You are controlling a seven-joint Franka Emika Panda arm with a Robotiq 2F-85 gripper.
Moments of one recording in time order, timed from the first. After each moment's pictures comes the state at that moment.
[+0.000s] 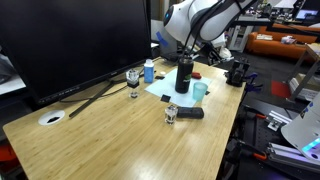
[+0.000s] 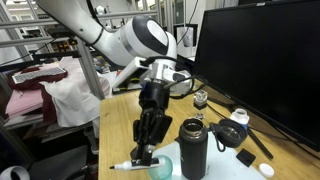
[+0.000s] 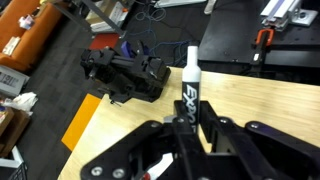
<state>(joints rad) 0.09 0.23 0.07 -2.13 -0.64 1.53 0.19</state>
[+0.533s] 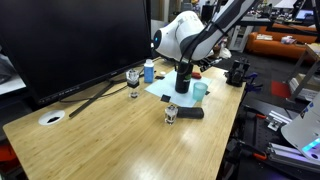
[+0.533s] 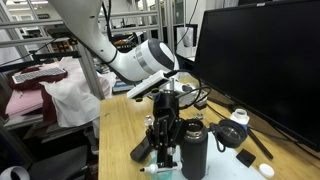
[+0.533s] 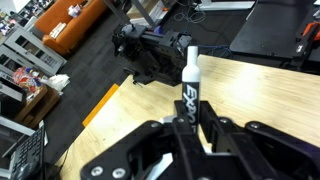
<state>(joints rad) 0.13 0.41 0.07 -2.03 -0.79 1.51 0.13</state>
